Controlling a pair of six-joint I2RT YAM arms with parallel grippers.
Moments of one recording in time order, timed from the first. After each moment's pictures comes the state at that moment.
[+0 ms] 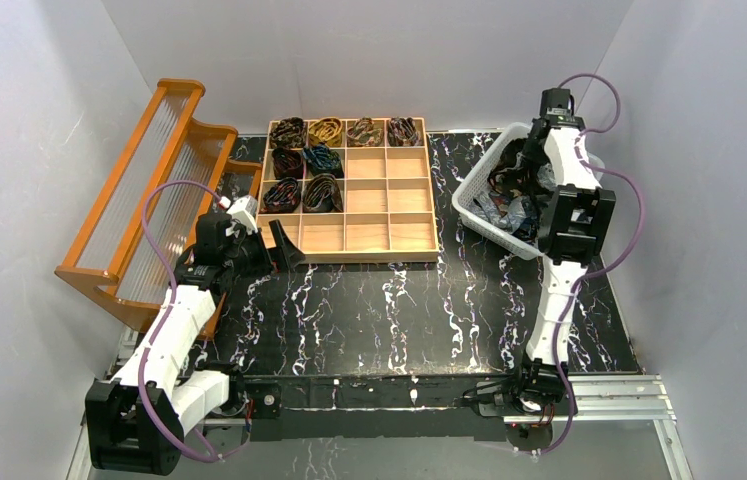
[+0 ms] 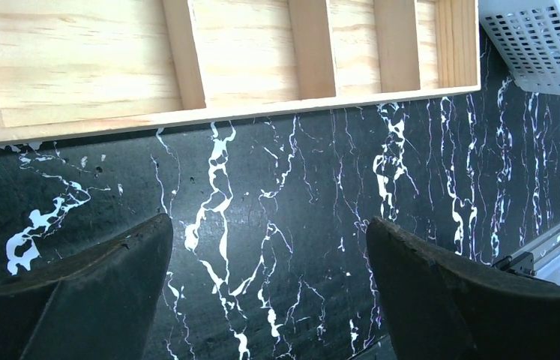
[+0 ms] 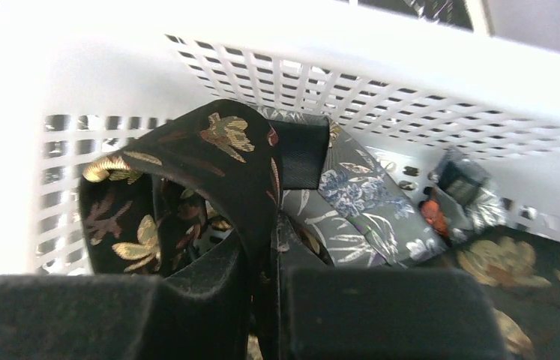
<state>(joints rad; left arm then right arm) -0.10 1.00 0.66 -0.36 0.42 -0.37 -0.10 2.41 2.23 -0.74 0.12 0.26</state>
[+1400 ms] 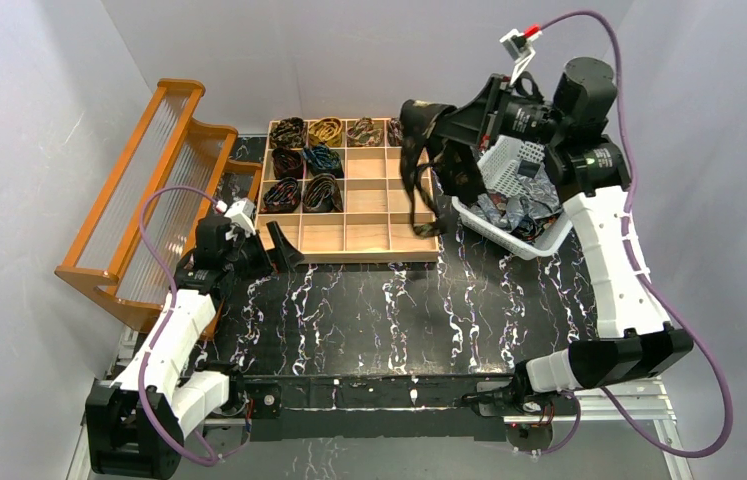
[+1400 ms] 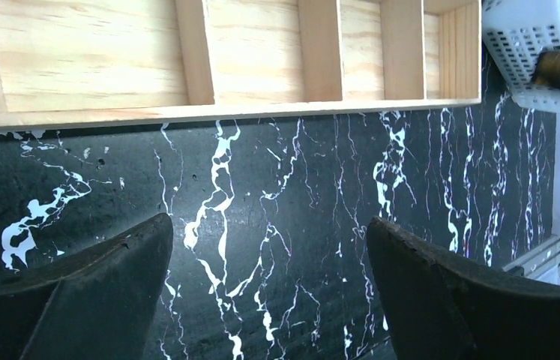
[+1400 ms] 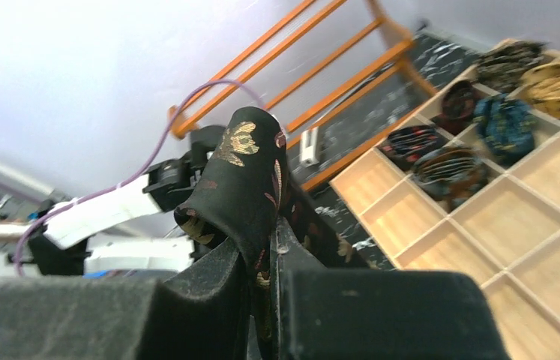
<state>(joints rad) -0.10 0.99 0.64 -0.35 0.40 -0.41 0.20 1.40 1.76 -0.38 -0.99 0.57</state>
